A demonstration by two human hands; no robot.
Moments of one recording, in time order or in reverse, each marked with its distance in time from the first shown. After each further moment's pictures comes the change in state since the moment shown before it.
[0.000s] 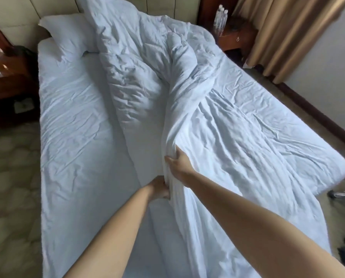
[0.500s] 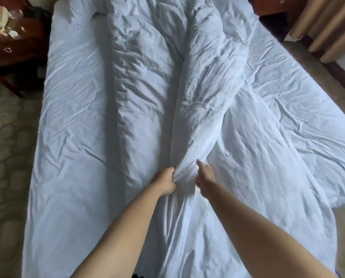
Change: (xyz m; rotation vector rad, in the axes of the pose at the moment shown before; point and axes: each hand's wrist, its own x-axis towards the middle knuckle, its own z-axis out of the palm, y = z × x) left_hand 0.083 0.017 0.117 0.392 0.276 -0.078; right_hand 0.042 0.167 -0.105 0.456 -0.005 0.587
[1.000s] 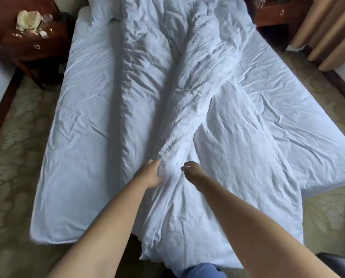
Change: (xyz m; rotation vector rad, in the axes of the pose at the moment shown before) left_hand -0.120 0.021 0.056 0.163 0.057 -0.095; right_hand -0.086 0.053 -0.084 -0.740 -0.160 -0.280
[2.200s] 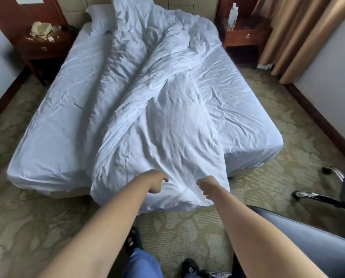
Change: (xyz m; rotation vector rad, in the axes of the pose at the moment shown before) left_hand -0.215 0.234 0.204 0.224 -0.184 0.136; right_hand -0.186 0.297 -0.187 -0.208 0.063 0.137
